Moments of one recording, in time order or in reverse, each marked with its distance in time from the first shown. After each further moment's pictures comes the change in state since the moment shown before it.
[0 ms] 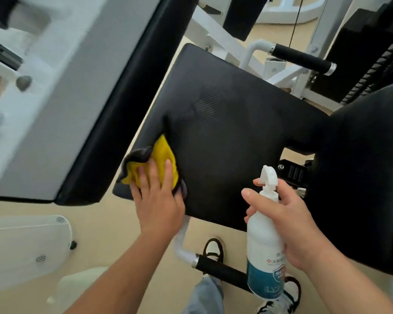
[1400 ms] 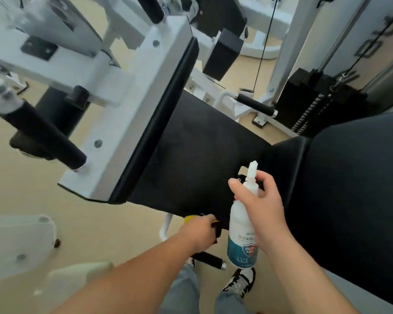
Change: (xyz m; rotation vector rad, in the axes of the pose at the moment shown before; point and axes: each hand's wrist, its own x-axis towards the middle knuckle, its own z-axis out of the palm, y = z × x) left_hand -0.065 0.120 -0.122 -0.371 -0.880 0.251; right_hand -0.089 -0.111 0.001 -0.096 0.258 -0.111
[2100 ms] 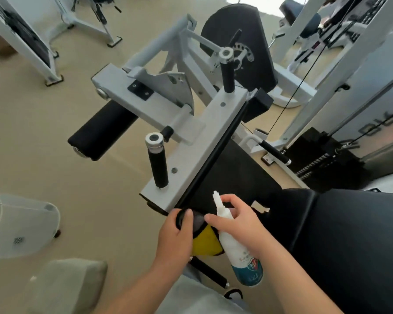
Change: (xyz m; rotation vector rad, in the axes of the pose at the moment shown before) left_hand -0.194 -0.026 -0.122 -1.138 0.735 -0.138; right_hand -0.056 -0.089 0.096 -0.495 -0.502 -0.015
